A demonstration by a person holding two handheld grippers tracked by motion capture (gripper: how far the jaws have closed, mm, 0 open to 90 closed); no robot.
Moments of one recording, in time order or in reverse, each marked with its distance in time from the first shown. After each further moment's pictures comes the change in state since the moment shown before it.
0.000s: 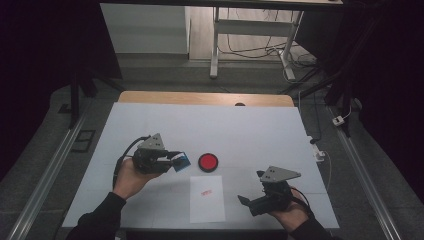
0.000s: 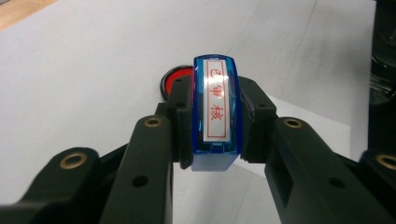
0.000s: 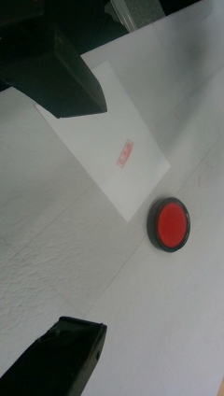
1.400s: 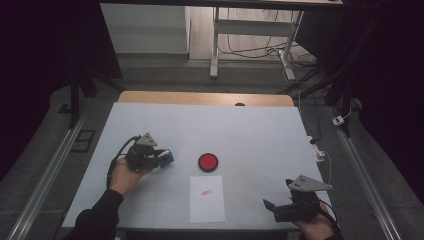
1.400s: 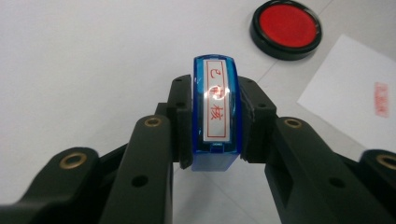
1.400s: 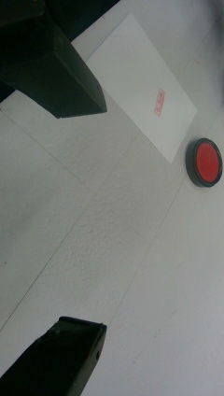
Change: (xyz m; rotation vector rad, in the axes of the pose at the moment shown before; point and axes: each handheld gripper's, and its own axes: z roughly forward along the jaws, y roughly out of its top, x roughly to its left) left arm 0.041 -0.039 0.013 0.143 0.186 -0.146; right arm -0.018 -0.039 -0.048 0.018 -0.153 0.119
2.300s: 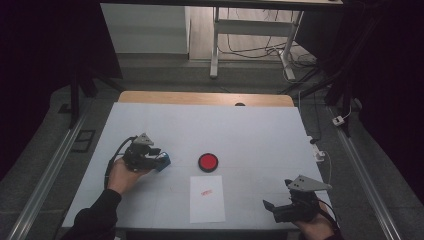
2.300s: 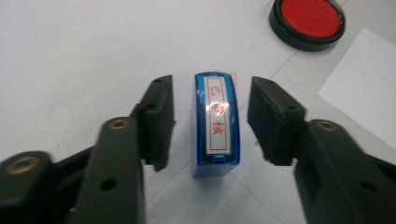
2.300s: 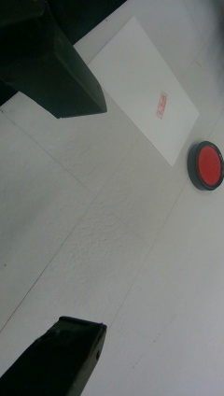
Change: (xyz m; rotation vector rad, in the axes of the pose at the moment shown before) left arm 0.011 -0.007 0.000 0.002 -0.009 -0.075; right arm 0.001 0.000 0.001 0.003 0.007 -0.004
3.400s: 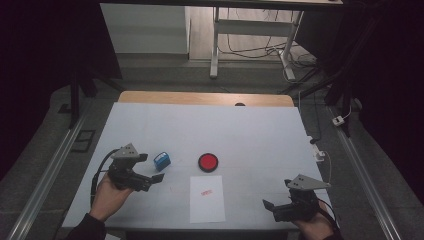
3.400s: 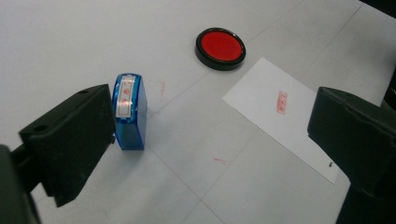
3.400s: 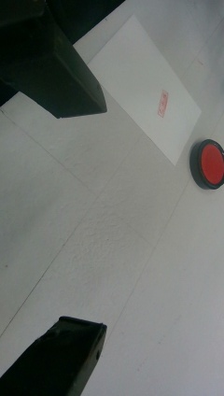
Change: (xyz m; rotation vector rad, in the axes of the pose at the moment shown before) left arm -0.050 -0.023 -0.063 -0.149 -0.092 -0.029; right arm -0.001 0.001 0.002 0.015 0.002 0.015
